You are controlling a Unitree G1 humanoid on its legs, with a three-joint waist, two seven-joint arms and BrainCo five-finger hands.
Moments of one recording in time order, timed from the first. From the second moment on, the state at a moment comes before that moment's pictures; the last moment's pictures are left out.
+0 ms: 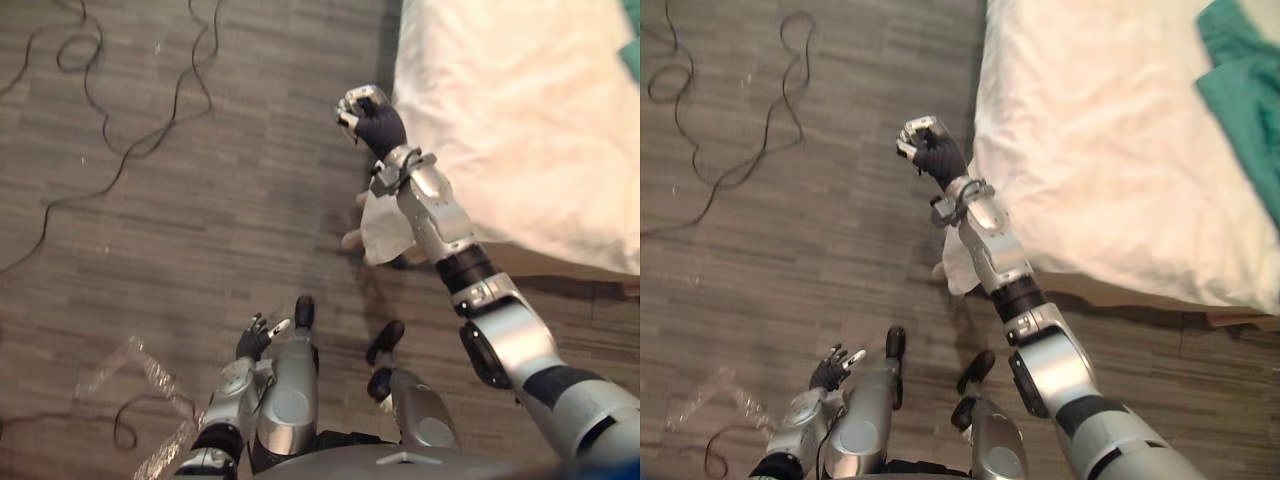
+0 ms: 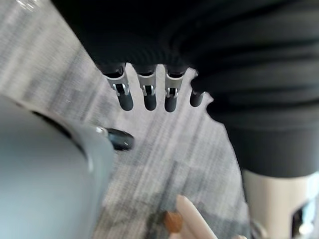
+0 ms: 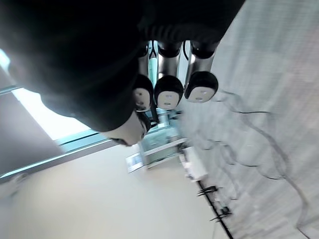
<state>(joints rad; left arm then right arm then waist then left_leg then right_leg) -0.13 0.10 0.00 0.83 -0.34 -0.09 0.05 -1.03 -0.09 0.15 0.67 0.43 -0.12 0.15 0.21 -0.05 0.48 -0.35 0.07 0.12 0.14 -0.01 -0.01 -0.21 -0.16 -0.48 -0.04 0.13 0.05</state>
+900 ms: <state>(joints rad) -0.37 -0.11 0.09 0.72 -0.50 0.02 0.23 -0.73 -0.04 -0.02 0.44 0.80 -0.11 0.20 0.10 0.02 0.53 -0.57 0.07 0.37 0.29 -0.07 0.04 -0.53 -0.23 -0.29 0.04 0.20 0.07</state>
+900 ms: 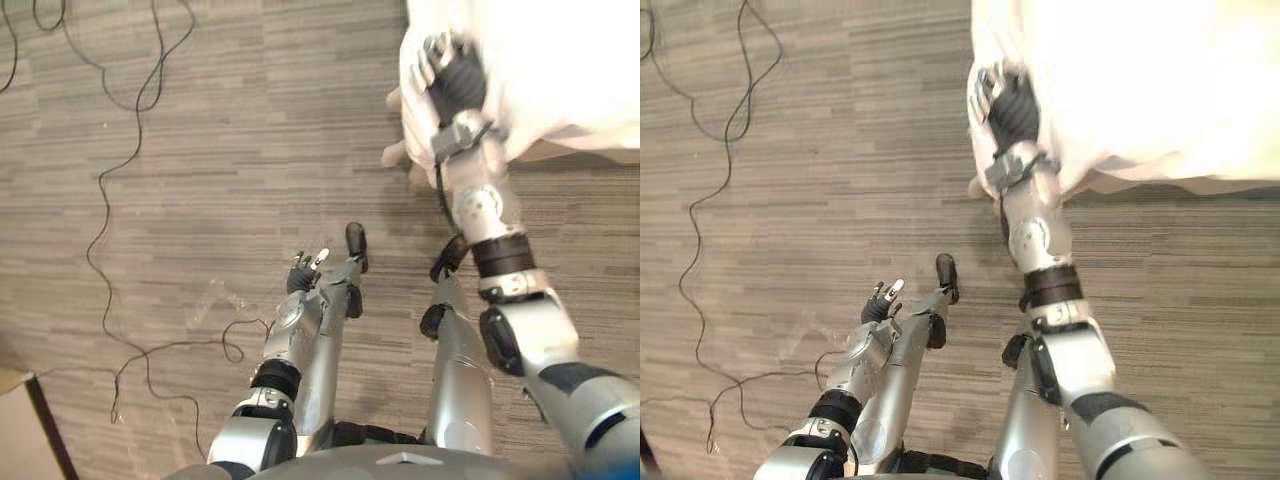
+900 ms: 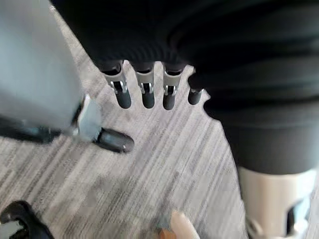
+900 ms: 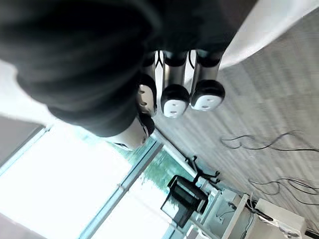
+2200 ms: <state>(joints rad) -0.46 0.10 0.03 1.11 -0.42 0.05 0.11 -1.02 -0.14 0.10 0.46 0.92 -0.09 0.34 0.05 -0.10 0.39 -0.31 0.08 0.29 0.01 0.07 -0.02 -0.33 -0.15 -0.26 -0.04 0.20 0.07</state>
